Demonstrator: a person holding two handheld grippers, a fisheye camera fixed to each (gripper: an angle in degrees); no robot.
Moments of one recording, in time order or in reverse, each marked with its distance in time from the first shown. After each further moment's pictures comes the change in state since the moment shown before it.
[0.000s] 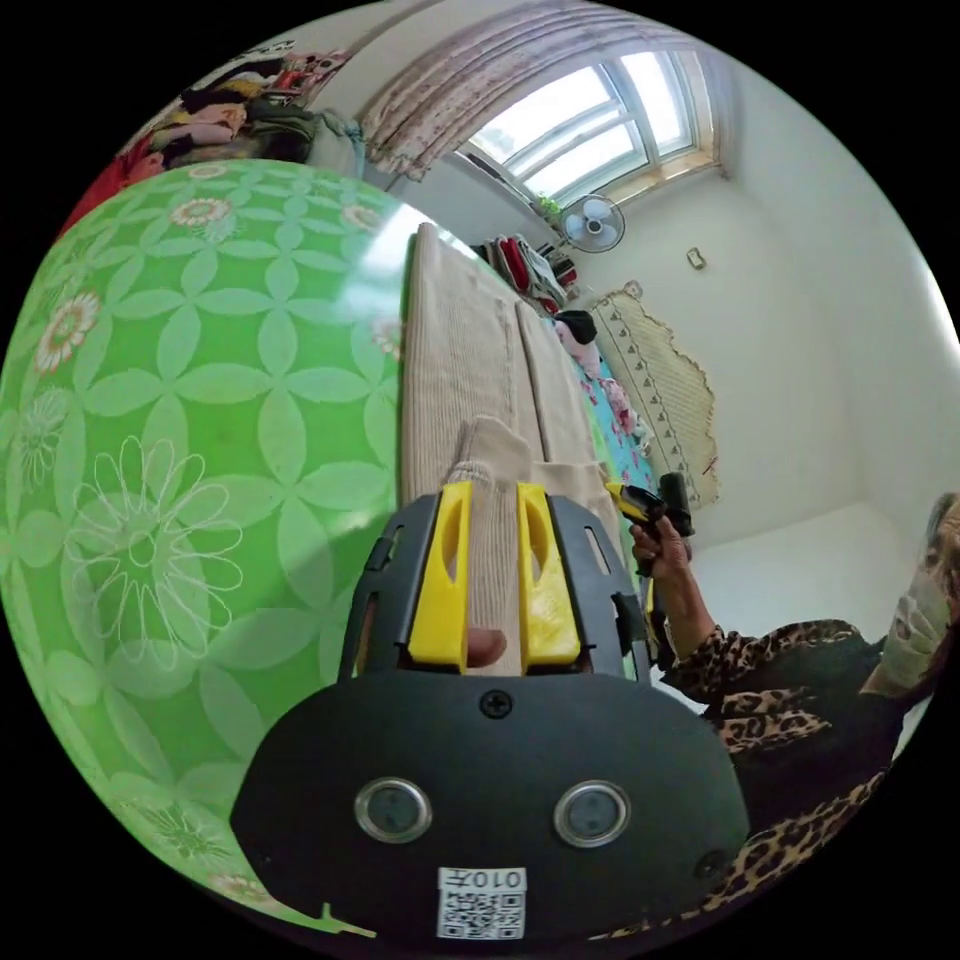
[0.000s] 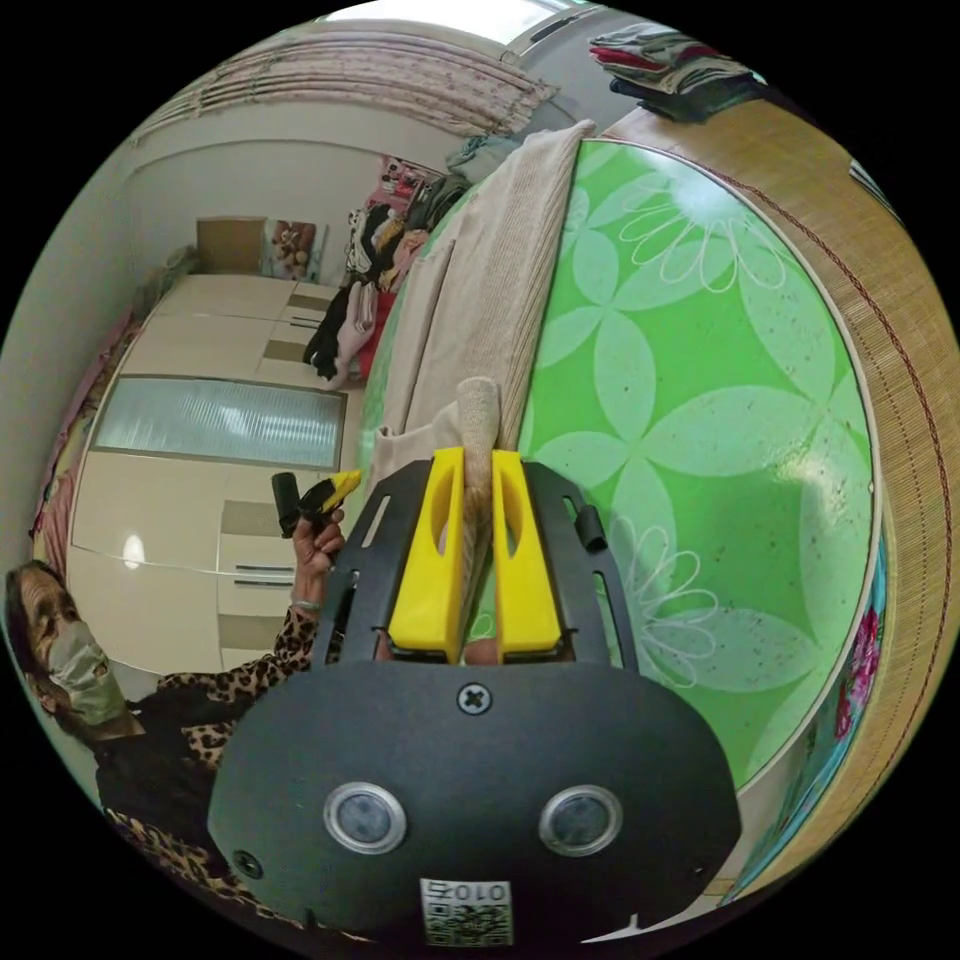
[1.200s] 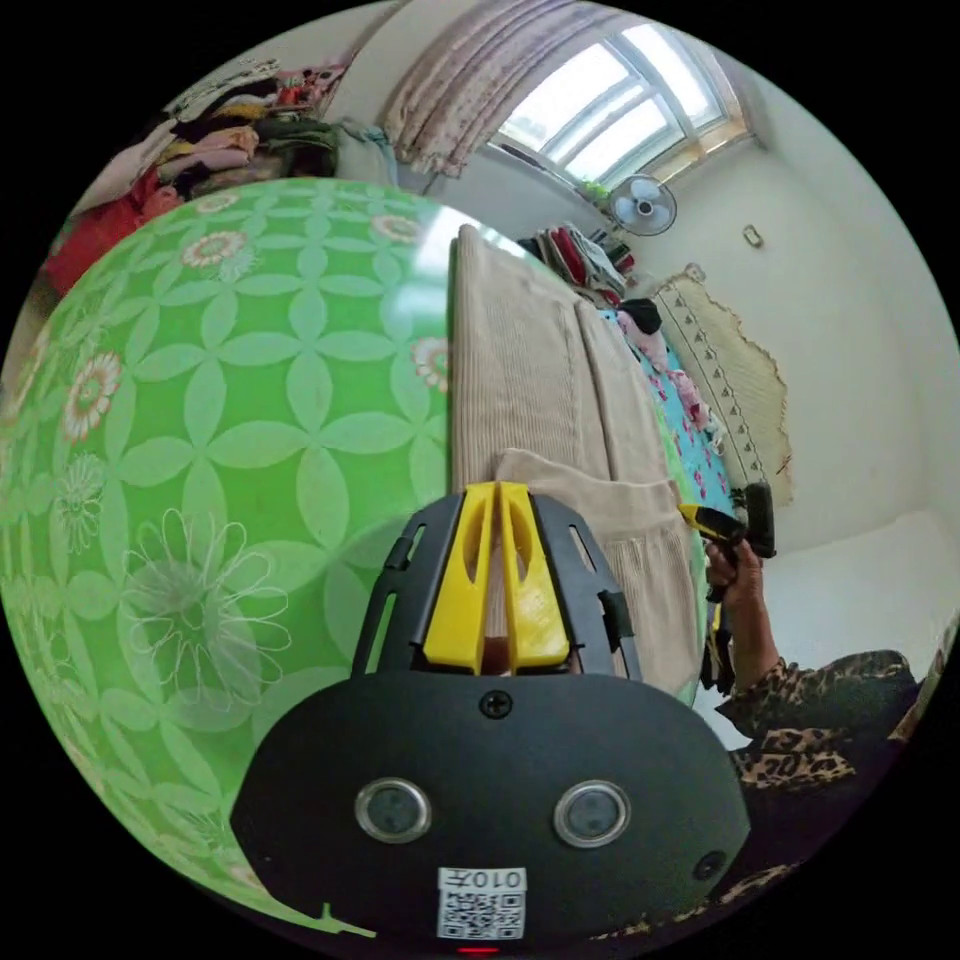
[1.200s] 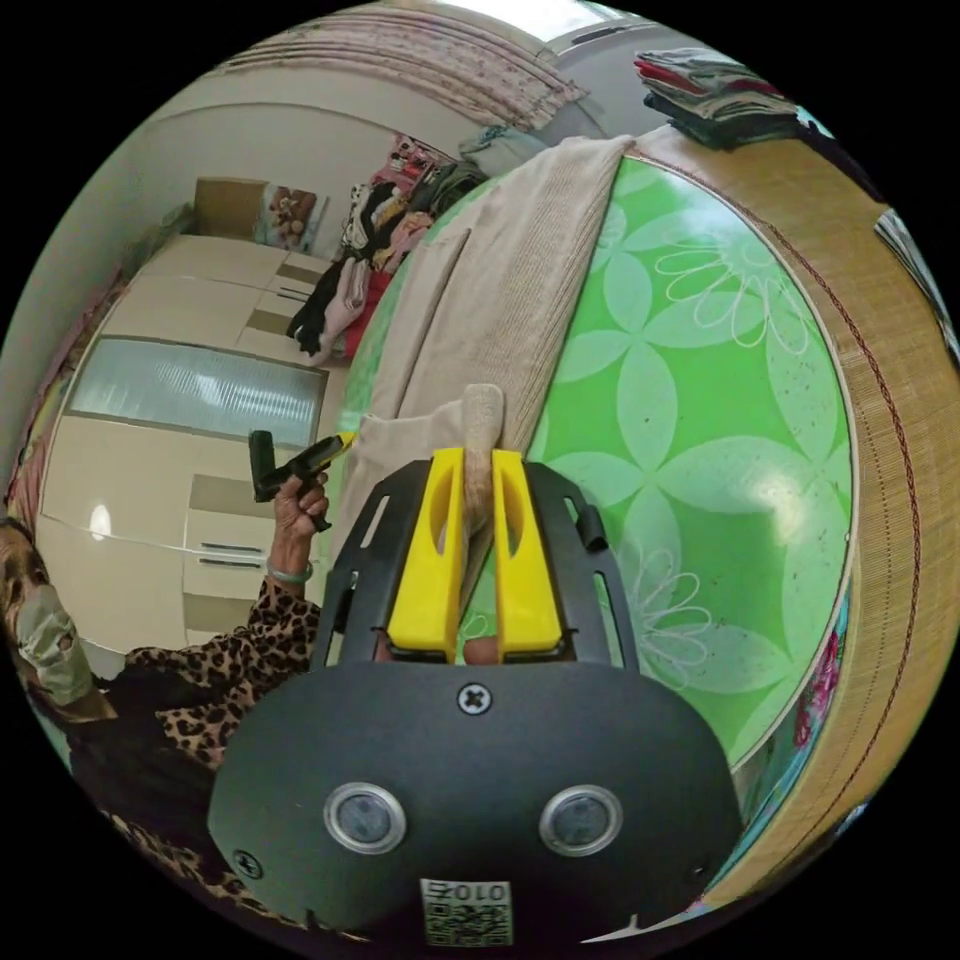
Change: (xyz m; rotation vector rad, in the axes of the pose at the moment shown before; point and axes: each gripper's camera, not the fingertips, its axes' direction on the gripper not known) left arm 0.036 -0.023 0.009 0.045 -0.242 -0.016; right arm -0.036 0.032 -0.004 0.004 0.092 -0.077
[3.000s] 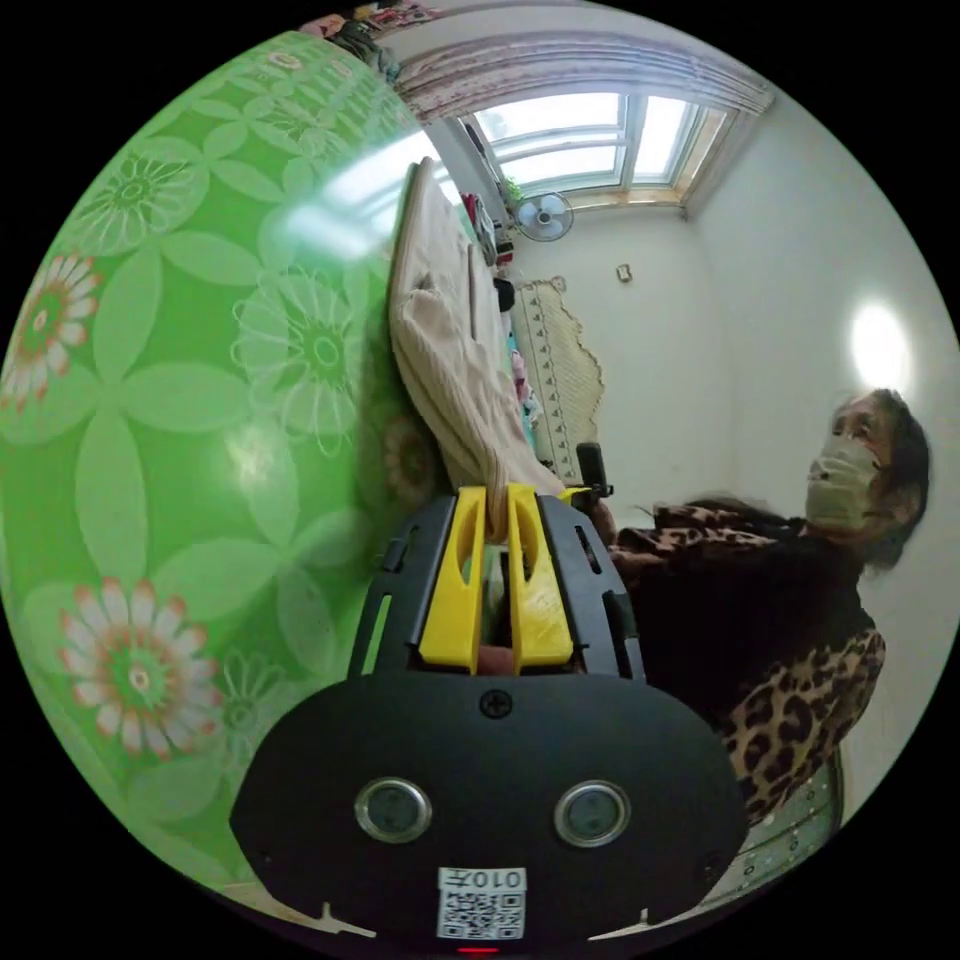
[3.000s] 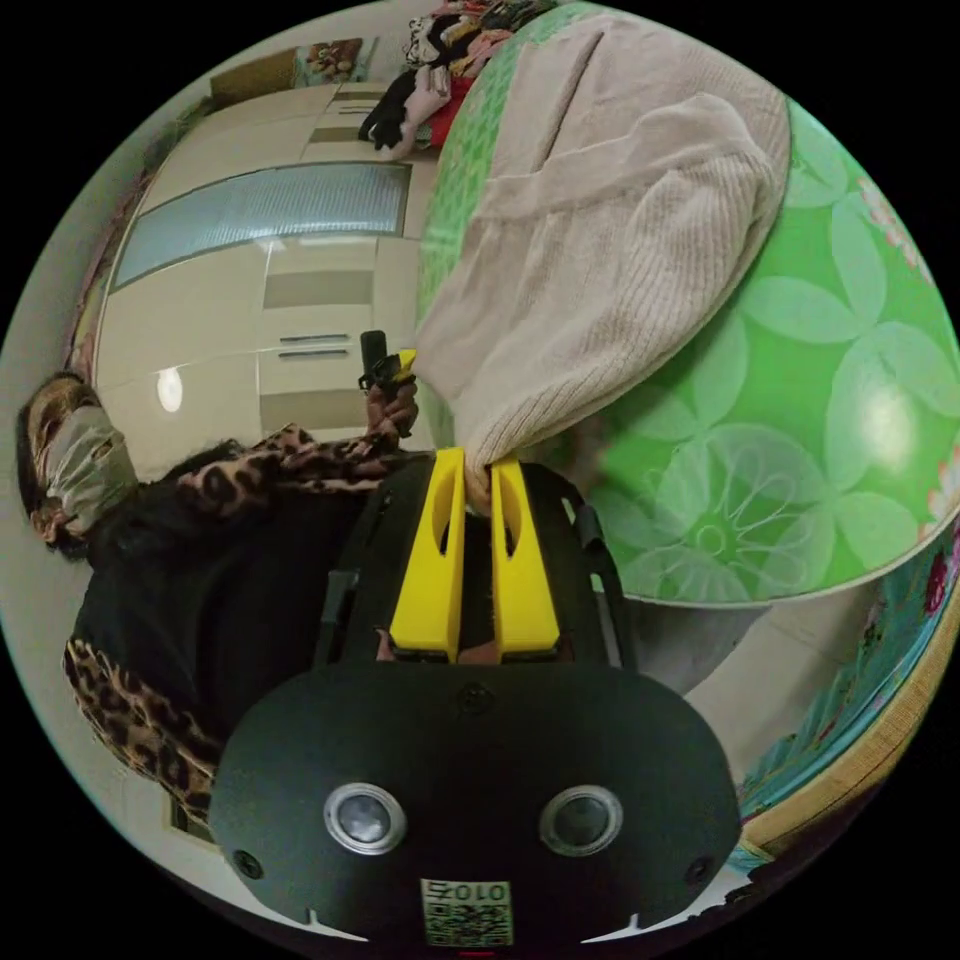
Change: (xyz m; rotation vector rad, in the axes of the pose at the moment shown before) left arm -0.081 0.281 -0.170 -0.086 0.675 -0.130; right arm -0.042 0.278 -0.023 -0.581 -0.307 -0.042
